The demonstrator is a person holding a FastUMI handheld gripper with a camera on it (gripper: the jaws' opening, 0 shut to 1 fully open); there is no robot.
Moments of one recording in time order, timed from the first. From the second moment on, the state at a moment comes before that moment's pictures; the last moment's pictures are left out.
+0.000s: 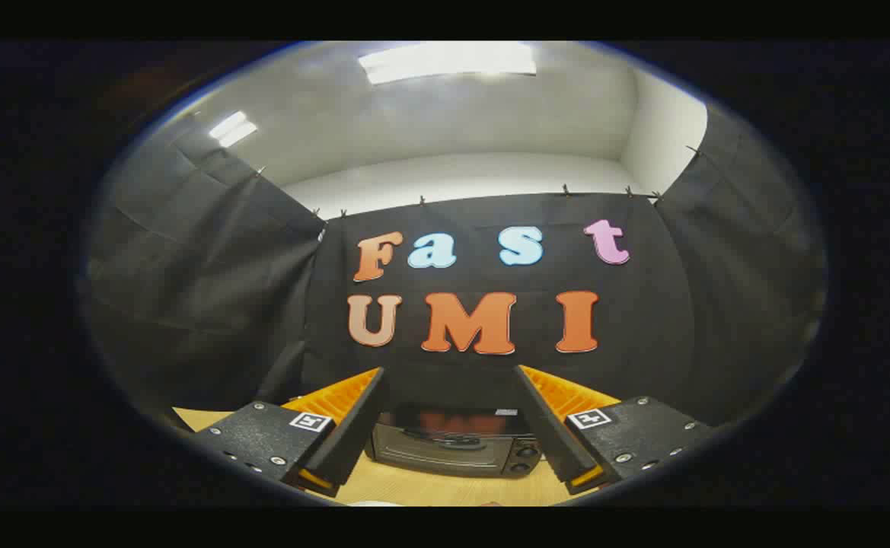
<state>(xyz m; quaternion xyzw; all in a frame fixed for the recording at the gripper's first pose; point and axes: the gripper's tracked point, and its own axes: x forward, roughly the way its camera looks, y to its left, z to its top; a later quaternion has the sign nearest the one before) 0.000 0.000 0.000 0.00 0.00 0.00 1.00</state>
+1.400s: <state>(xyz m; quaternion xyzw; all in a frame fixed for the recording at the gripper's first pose) 0.091 0.001 -0.112 0.01 0.05 -0.04 1.00</state>
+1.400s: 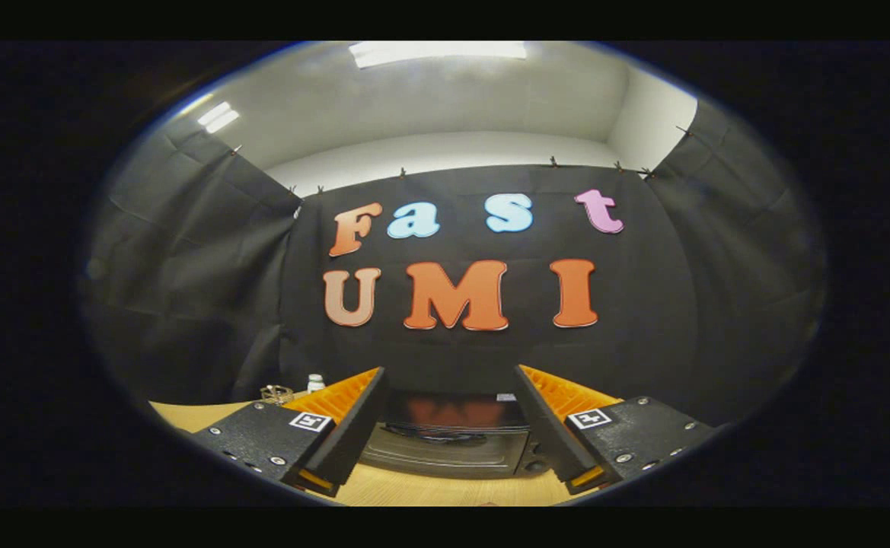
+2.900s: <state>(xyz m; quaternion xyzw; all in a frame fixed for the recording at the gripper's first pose) 0.118 0.024 -0.255 0.03 0.16 0.00 0.99</state>
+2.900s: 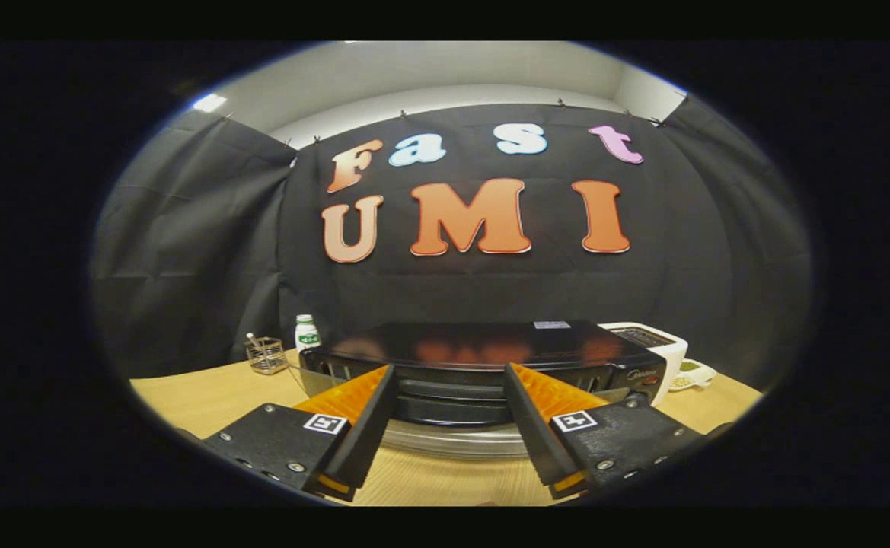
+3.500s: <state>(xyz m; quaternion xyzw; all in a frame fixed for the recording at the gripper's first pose) 0.011 0.041 -0.314 0.08 0.30 0.06 0.95</state>
